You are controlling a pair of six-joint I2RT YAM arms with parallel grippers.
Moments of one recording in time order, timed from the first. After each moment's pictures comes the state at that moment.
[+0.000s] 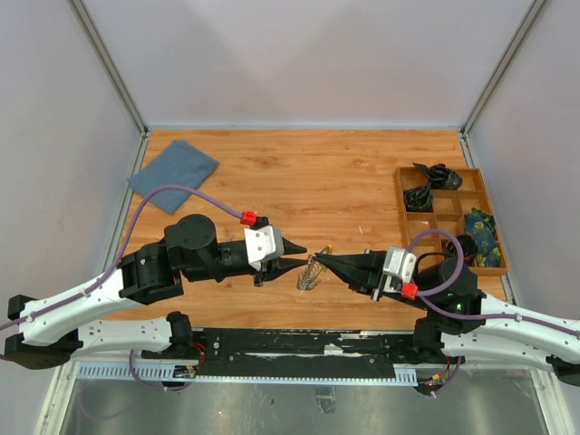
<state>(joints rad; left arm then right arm) -1.23 0.88 1.13 -0.37 0.11 0.17 1.29 0.59 0.63 0.32 -0.05 -0.31</state>
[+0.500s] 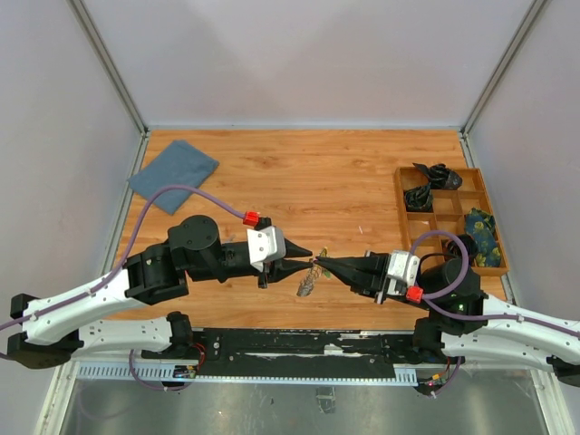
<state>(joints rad) -1.23 0.89 1.10 -0.29 0.15 0.15 1.29 0.57 0.63 0.32 -0.10 -0.31</state>
